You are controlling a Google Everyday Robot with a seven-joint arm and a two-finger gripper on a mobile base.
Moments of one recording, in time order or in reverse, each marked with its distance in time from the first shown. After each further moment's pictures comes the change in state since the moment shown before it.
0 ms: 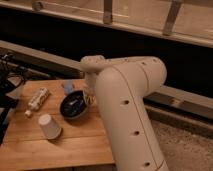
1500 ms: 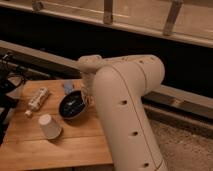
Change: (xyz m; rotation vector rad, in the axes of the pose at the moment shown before) arm 0.004 -0.001 -0.002 0.020 -0.025 0.008
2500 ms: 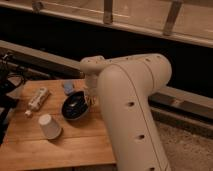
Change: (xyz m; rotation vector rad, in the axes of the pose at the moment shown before) arm 0.008 -0.017 -0.002 0.011 -0.022 0.018
